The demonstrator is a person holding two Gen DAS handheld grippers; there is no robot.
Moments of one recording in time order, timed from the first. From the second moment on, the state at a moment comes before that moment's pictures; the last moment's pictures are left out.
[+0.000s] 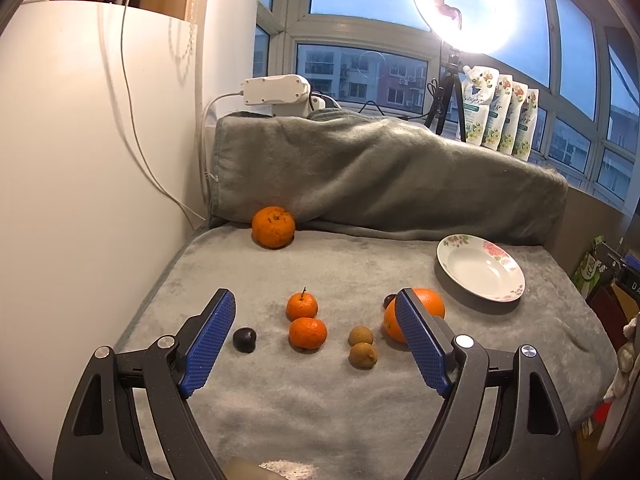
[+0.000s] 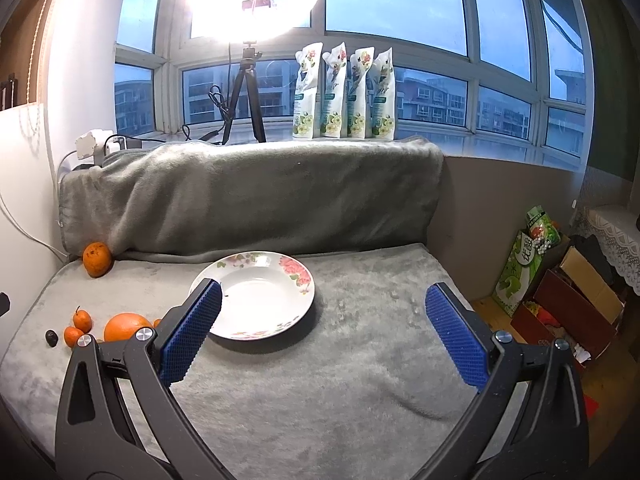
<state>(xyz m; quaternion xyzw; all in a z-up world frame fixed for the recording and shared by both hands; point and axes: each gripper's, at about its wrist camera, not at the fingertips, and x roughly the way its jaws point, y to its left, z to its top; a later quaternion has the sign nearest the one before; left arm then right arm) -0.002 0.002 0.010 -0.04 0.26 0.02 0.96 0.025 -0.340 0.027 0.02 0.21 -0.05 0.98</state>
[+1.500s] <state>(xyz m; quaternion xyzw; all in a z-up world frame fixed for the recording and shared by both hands) -0.001 0.001 0.012 -0.04 0.26 0.02 0.96 0.029 -0.338 0.021 0.02 0.22 -0.05 0.97</state>
